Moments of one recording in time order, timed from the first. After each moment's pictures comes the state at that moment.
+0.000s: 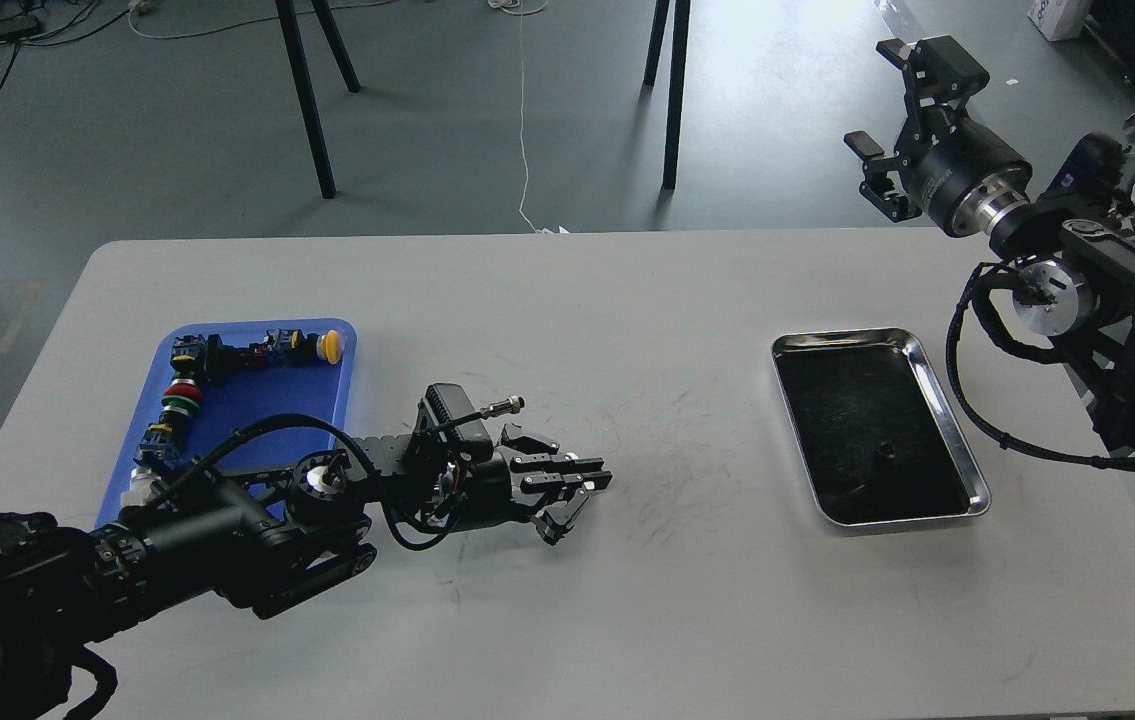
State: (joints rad) left arm -0.79 0.11 -0.05 -0.75 1.92 0.21 -0.49; right arm 1.00 -0.42 0.42 0.64 -0.23 0.24 0.31
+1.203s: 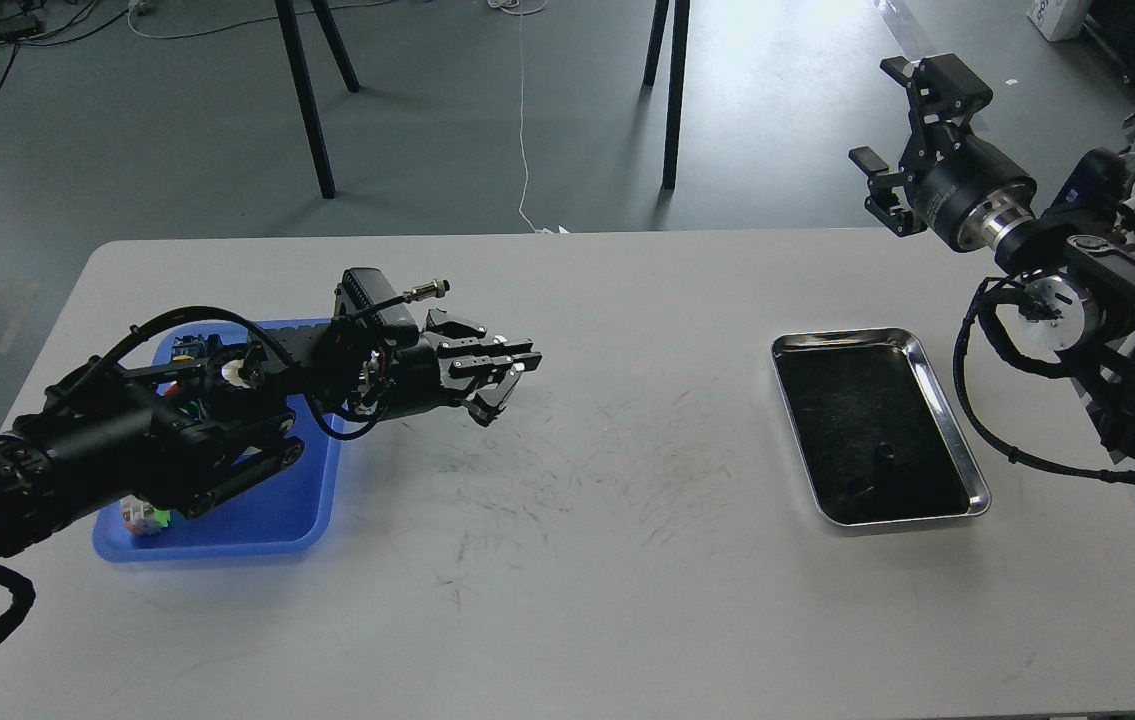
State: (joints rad) left arm -0.96 0.29 -0.05 -0.76 1.86 0.19 -0.49; right arm 0.97 -0.44 0.42 0.64 -0.23 0.25 0.32
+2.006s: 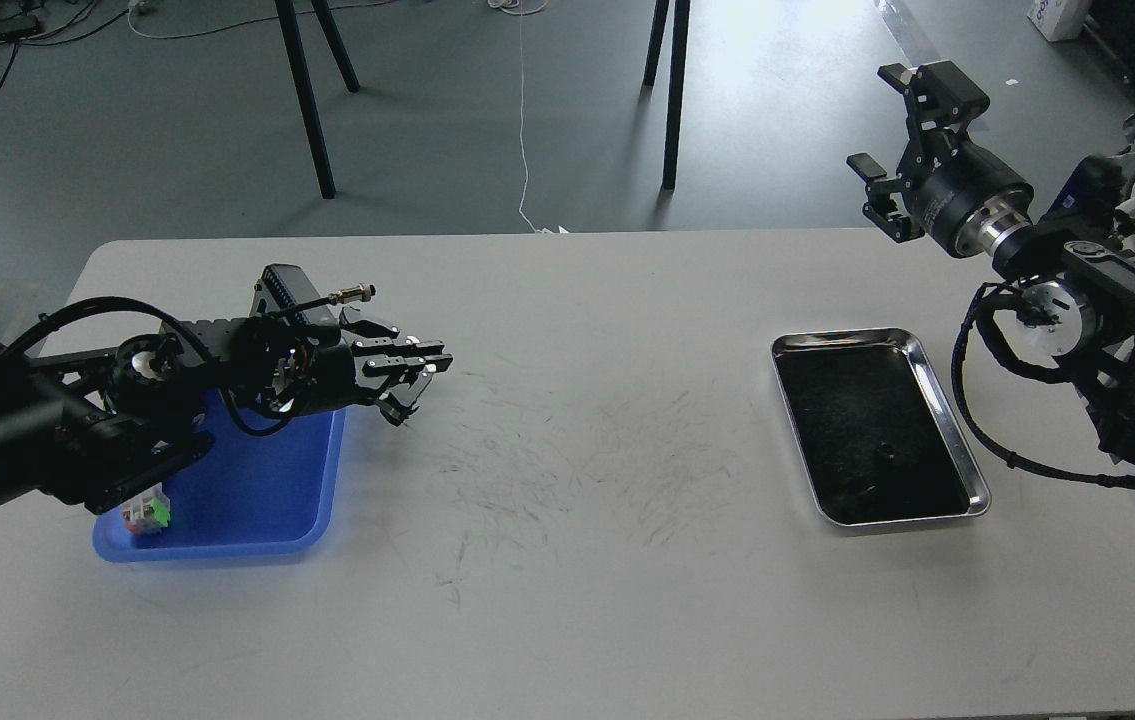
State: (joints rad) left arm -0.98 0.43 0.04 -0.77 1.87 0.18 -0.49; right arm 0.96 -0.43 0.42 0.64 -0.23 0.25 0.32
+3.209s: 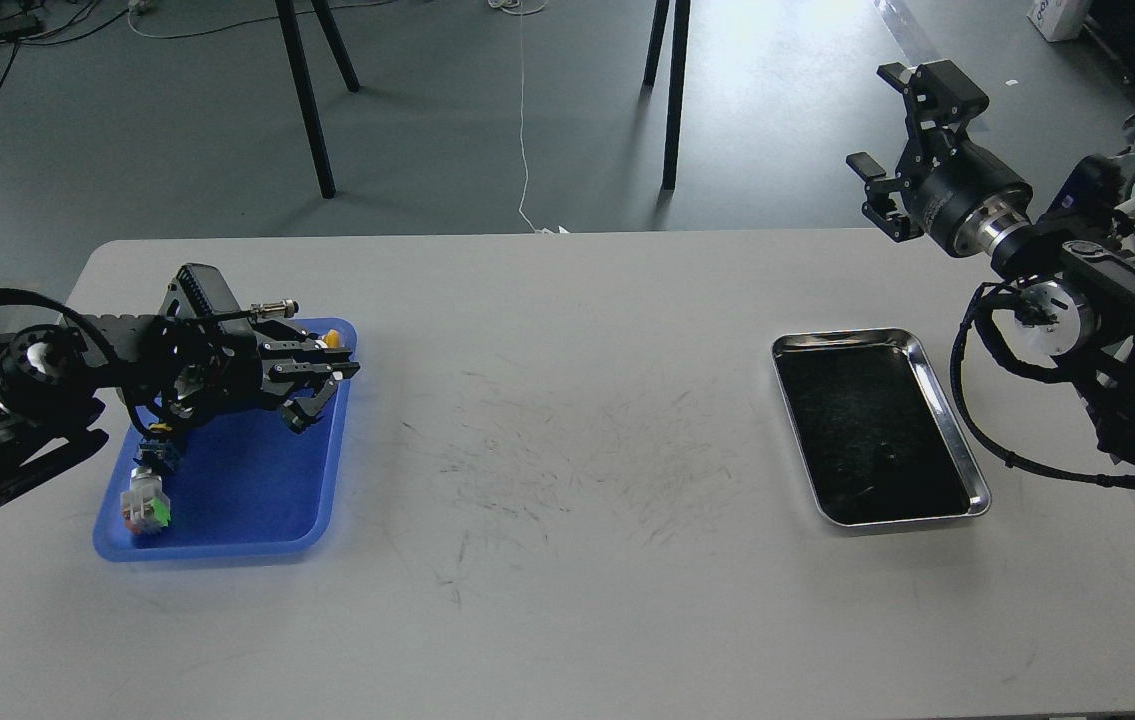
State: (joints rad) left arm -1.01 0.59 0.12 -0.82 2.00 0.18 -0.49; right arm 0.96 -0.43 0.42 0.65 -0.23 0.25 0.32
